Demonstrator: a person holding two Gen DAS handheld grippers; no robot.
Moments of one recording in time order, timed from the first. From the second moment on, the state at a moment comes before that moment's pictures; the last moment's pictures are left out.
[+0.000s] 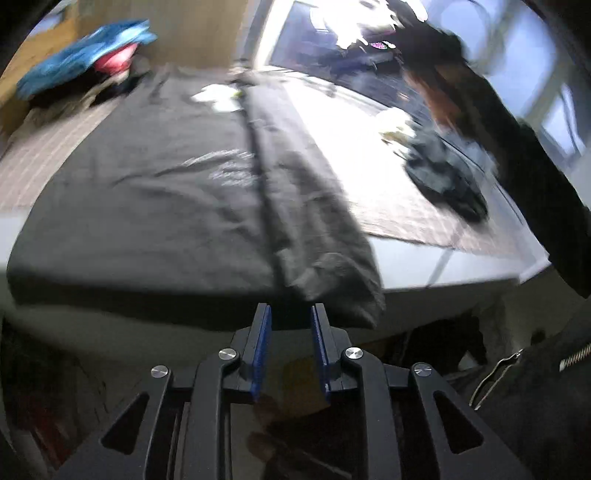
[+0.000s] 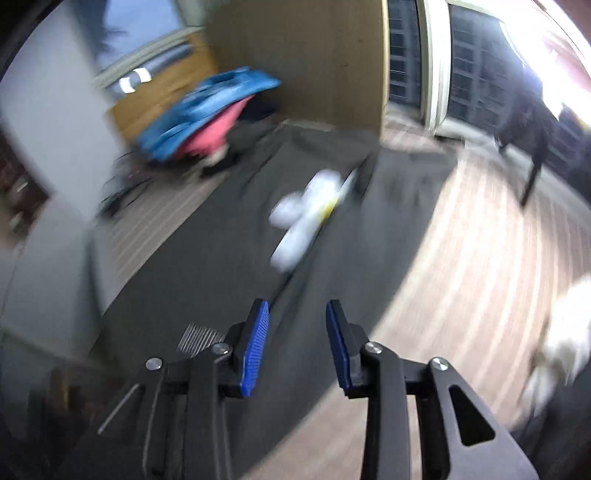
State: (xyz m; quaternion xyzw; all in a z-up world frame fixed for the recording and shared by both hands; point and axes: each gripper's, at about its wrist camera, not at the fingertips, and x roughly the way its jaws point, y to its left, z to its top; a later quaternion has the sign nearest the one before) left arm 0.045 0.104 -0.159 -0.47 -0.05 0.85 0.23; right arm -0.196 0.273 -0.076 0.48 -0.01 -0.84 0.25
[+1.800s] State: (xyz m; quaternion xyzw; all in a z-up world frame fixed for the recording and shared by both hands) left arm 0.018 0.136 -0.206 -0.55 -0.01 0.77 0.32; right arm 0.030 0.224 -0.229 0.50 0.00 -0.80 0.33
